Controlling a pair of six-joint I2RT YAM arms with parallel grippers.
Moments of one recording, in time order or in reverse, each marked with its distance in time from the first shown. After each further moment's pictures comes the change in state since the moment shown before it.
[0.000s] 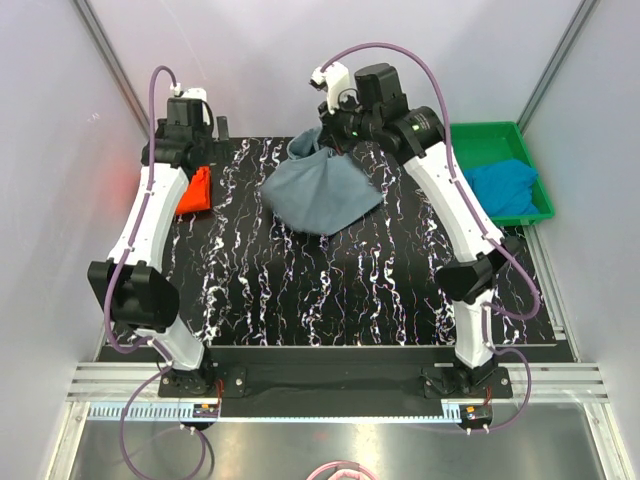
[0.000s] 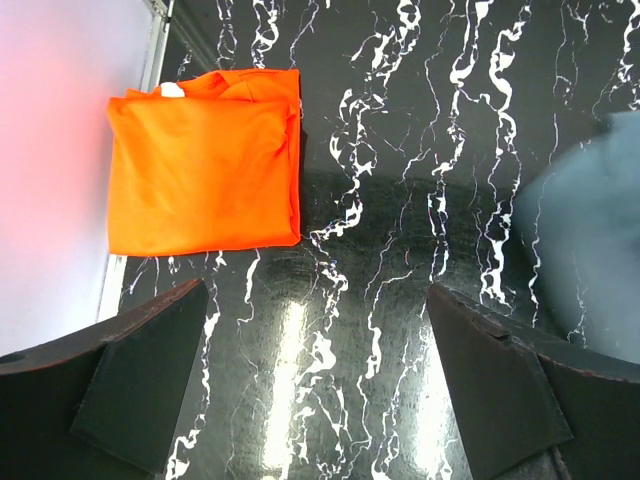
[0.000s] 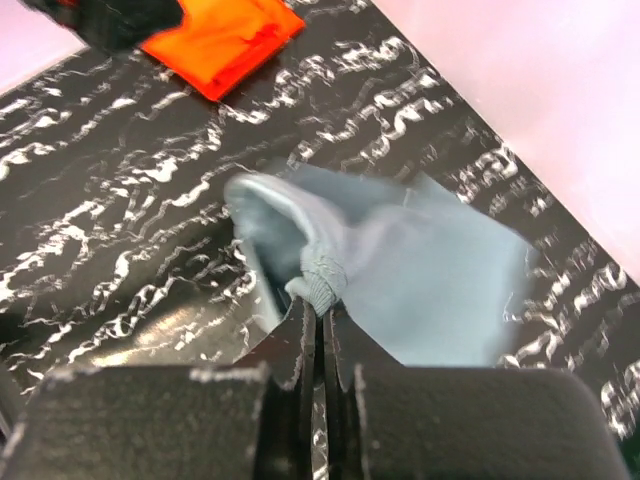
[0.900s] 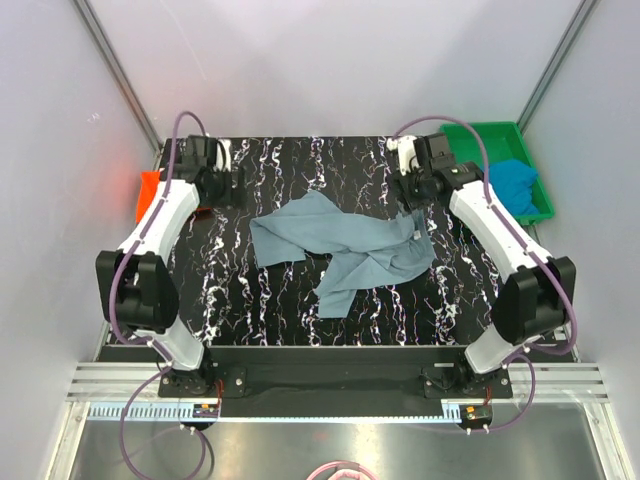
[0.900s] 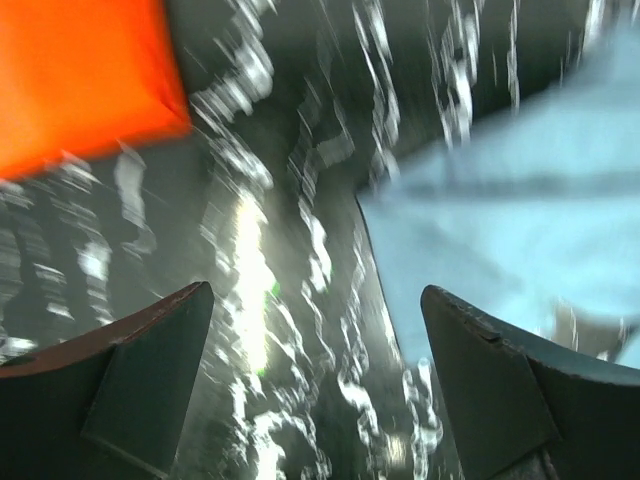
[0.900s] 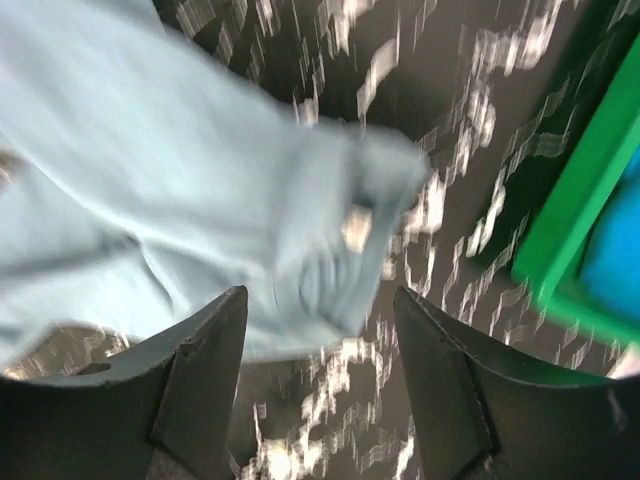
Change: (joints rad) left arm 0.005 -0.013 -0.266 -0.019 0.254 0.000; right arm -0.285 -0.435 -1.077 0.163 0.281 -0.031
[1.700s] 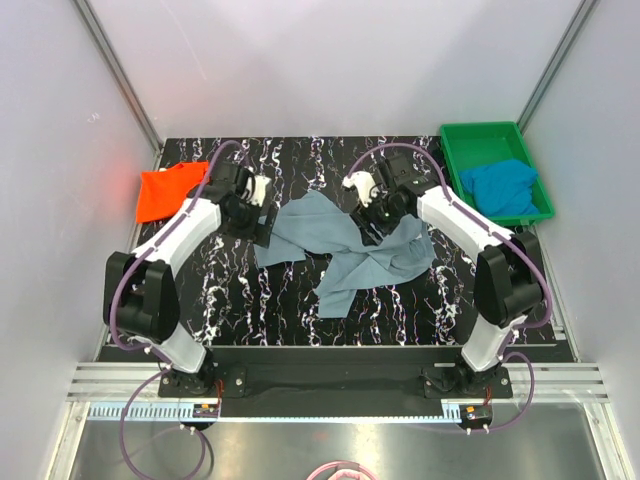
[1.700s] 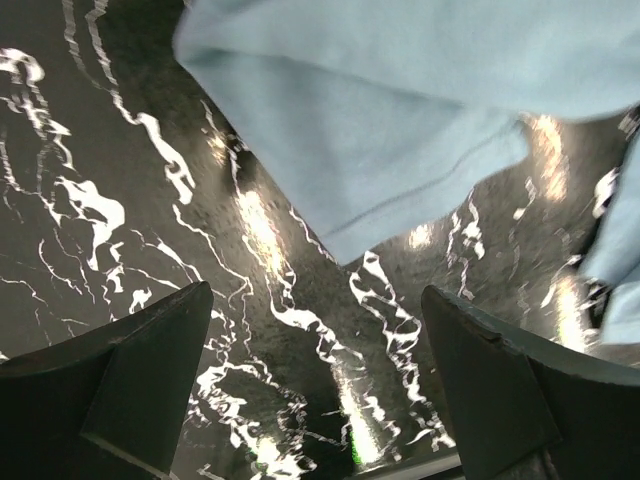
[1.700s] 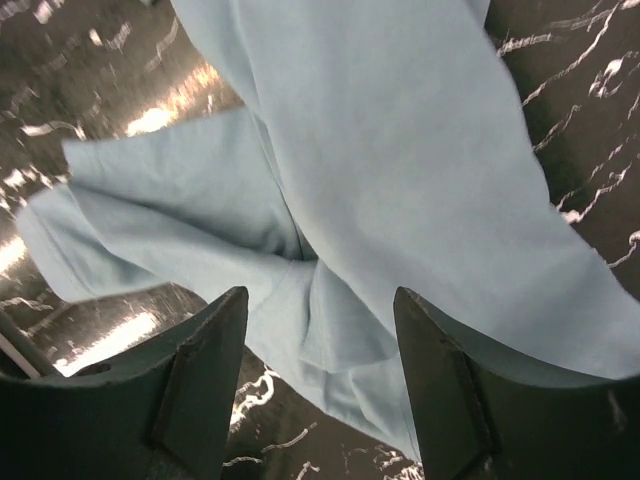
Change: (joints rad) left arm -0.152 -0.053 -0.235 -0.031 0.131 0.130; right arm 0.127 0.138 -0.056 0.057 -0.367 -0.184
